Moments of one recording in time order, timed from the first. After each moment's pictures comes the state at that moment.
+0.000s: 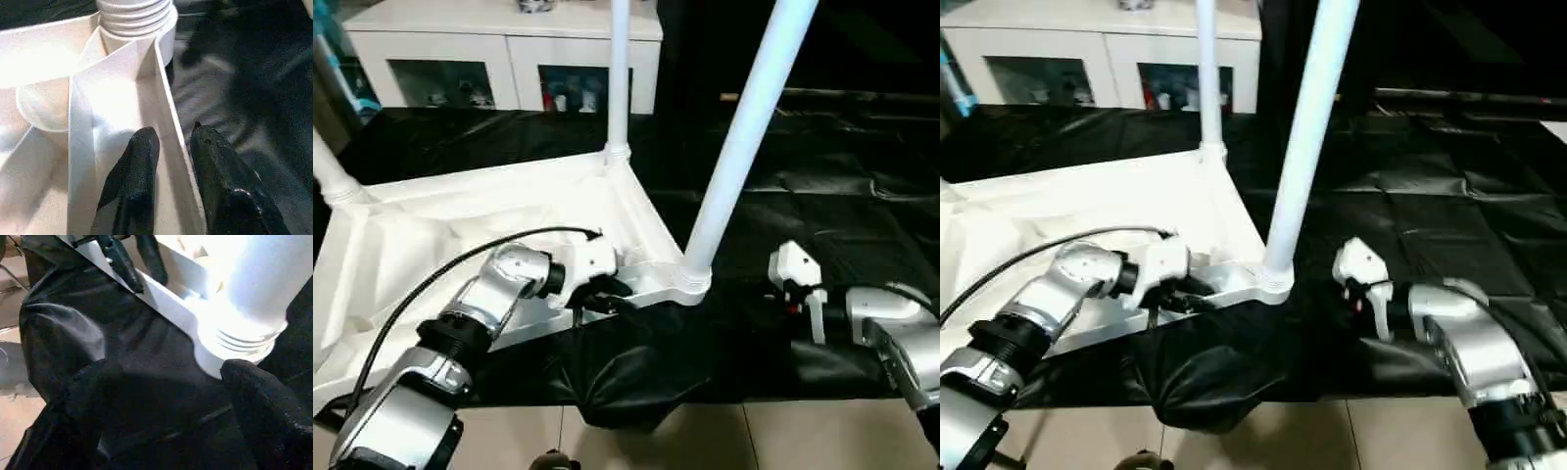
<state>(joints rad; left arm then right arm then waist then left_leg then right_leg) -0.67 0.38 -0.38 0.66 -0.02 0.08 -1.13 -0.27 -0.62 0.12 0.11 0.24 0.35 1.16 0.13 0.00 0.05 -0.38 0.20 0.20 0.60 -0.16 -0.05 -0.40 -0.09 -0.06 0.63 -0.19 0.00</state>
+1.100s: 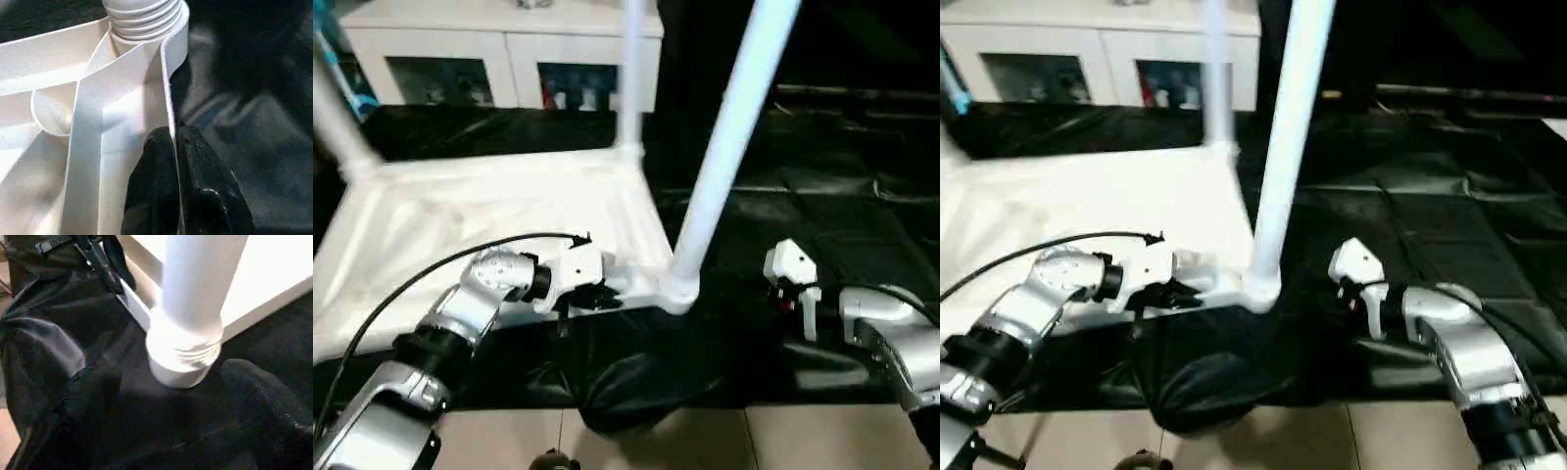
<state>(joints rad) -0.63 0.45 -0.40 0.63 0.05 -0.14 -1.18 -0.27 -0.59 0.12 0.13 0.24 0.31 1.10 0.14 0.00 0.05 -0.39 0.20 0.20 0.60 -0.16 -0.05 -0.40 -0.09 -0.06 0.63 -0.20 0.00</state>
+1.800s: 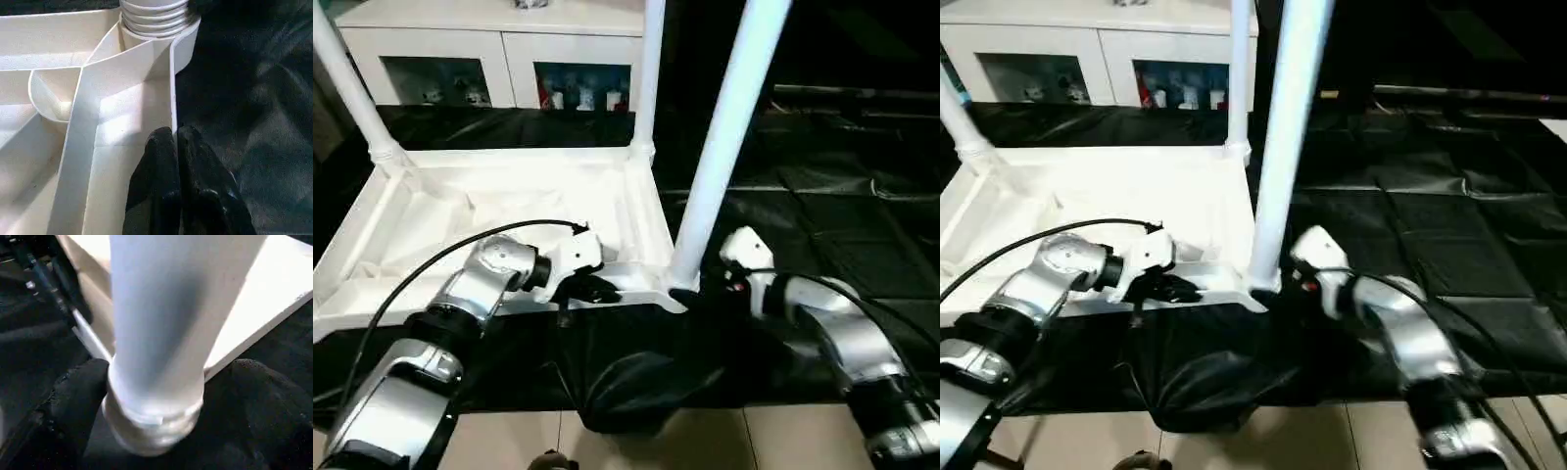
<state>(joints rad) -0.70 0.39 -0.35 0.76 0.01 -0.04 -1.24 -0.41 -0.38 0.17 0.38 0.12 0.14 0.89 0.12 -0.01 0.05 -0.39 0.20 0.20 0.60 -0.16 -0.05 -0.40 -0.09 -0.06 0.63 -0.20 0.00</state>
